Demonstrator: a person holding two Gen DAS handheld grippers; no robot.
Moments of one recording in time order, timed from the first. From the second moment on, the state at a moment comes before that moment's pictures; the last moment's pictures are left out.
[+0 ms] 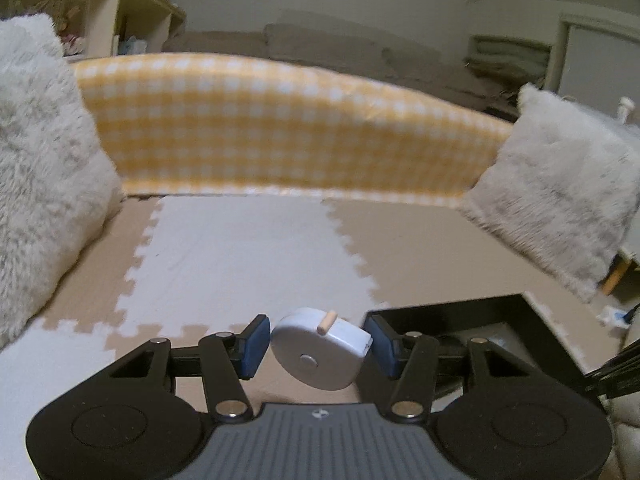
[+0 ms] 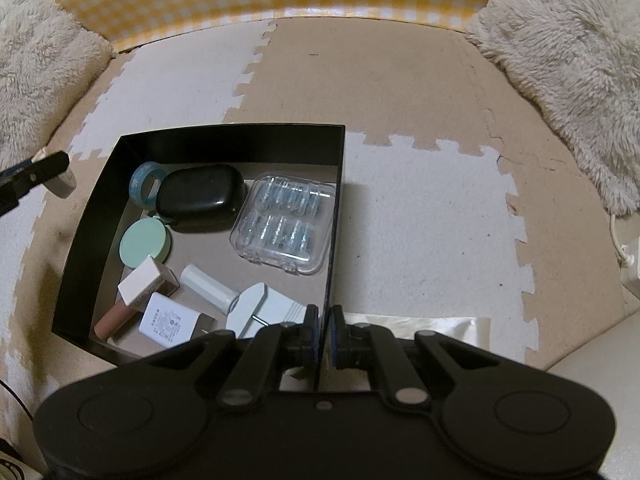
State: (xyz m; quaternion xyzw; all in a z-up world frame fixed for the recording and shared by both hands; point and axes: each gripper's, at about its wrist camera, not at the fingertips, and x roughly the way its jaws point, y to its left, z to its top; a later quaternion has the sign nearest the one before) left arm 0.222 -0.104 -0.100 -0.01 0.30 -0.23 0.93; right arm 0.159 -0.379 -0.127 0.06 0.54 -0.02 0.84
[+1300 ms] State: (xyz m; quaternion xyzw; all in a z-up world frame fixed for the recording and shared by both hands) left arm 0.185 -0.222 -0.138 0.14 0.35 -0.36 0.85; right arm 0.158 -0.378 -0.127 0.05 0.54 -0.02 0.84
